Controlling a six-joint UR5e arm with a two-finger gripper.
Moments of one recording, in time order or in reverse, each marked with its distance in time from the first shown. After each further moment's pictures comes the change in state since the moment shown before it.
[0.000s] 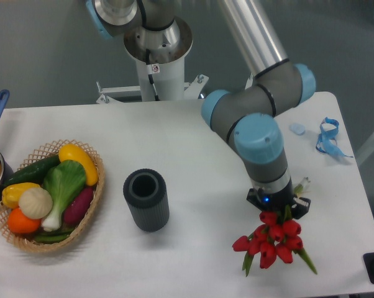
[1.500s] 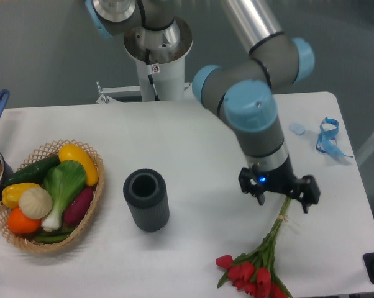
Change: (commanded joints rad) arm 0.078 0.225 0.024 -0.090 -0.049 0.005
